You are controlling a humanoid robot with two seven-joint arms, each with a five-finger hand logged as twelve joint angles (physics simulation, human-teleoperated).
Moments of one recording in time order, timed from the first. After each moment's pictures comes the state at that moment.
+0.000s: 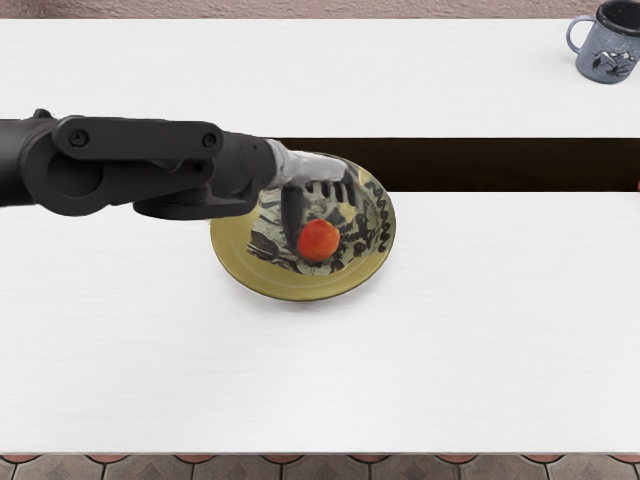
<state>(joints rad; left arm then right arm) -1.68 0.28 0.33 -1.34 0.73 -0.10 0.31 -0.05 0.00 0.13 0.26 0.05 -0.26 0.12</state>
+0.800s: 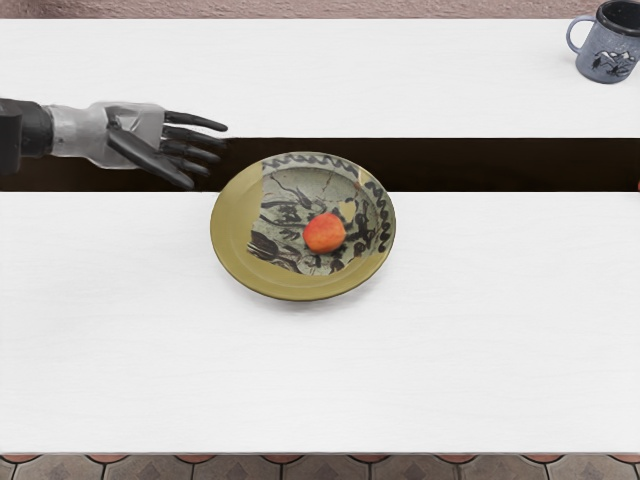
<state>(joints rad) -1.30 0.72 -0.04 -0.99 -0.11 -0.61 0.30 -0.05 0.00 0.13 0.26 0.05 -0.26 0.12</state>
